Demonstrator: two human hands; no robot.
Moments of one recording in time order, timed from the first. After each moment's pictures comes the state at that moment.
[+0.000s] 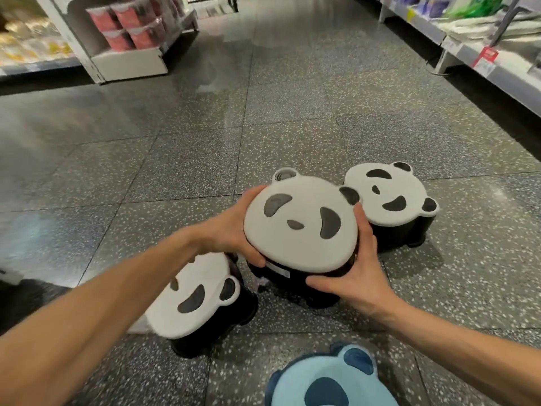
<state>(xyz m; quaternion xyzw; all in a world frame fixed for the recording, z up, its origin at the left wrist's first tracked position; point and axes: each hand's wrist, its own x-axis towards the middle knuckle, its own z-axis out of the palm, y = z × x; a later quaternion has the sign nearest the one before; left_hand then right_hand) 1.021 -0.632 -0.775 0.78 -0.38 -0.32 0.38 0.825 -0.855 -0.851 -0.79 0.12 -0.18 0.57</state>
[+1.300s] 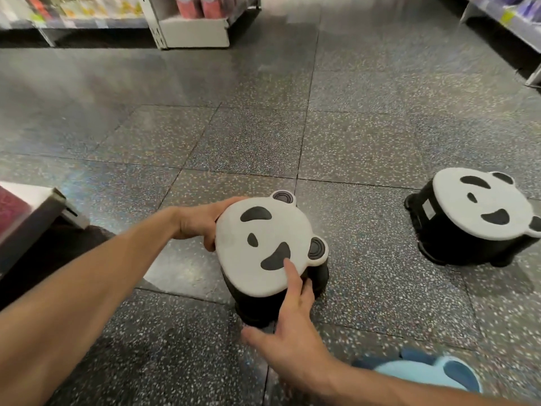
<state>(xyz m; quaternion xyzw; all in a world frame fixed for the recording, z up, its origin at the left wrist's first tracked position) 1.077 -0.431 -0.794 0.81 -0.22 -0.43 0.33 0.833 -0.599 -0.833 -0.80 0.10 0.14 0.58</state>
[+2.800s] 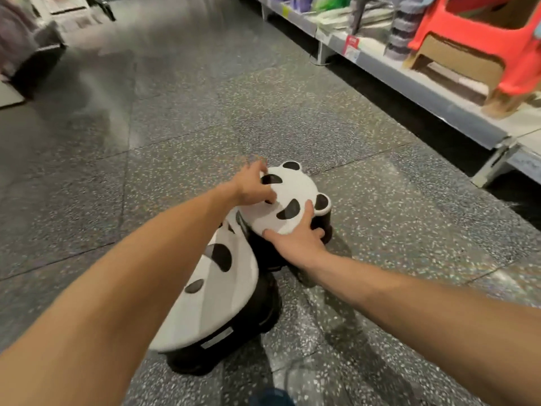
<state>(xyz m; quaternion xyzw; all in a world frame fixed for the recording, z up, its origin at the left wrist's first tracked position) 1.060 -0.962 -0.823 0.88 -0.37 -0.24 0.16 0.874 -0.980 -0.854 -0.73 0.46 0.01 0.51</state>
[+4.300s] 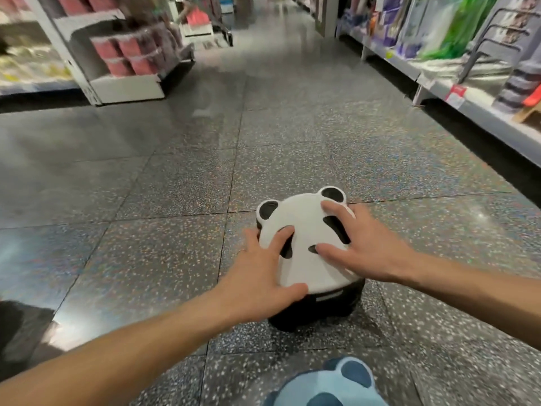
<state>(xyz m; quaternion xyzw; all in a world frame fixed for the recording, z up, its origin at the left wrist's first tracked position) 0.912 -0.657 -0.756 0.91 -0.33 -0.16 0.21 0.854 -0.892 -0.759 -0.97 0.11 0.03 0.24</state>
